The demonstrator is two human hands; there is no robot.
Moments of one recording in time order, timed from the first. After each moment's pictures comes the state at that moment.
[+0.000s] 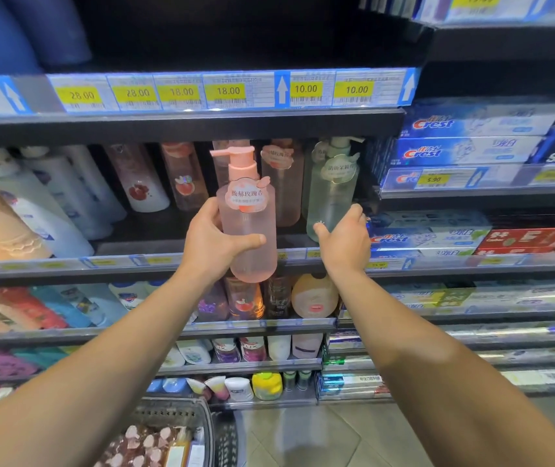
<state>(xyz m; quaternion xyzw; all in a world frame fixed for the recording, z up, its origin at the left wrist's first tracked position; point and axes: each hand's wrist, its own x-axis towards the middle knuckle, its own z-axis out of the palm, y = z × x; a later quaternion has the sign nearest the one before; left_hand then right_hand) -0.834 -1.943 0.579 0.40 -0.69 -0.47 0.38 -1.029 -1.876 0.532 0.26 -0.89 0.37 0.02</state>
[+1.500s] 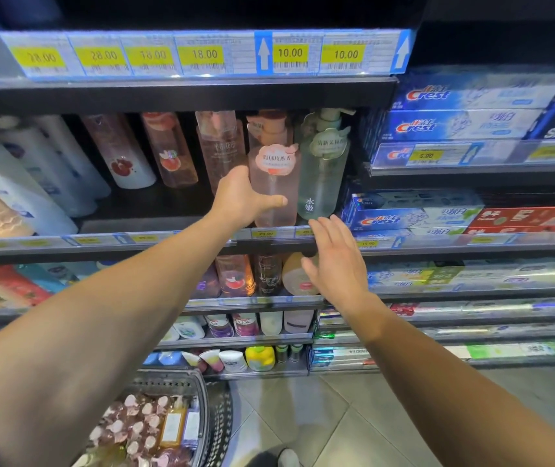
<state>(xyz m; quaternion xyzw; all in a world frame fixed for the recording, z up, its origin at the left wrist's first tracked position) -0.905 -1.960 0.588 0.46 -0.80 -0.31 0.22 -1.026 -1.815 0.479 0.53 -0.82 0.21 0.07</state>
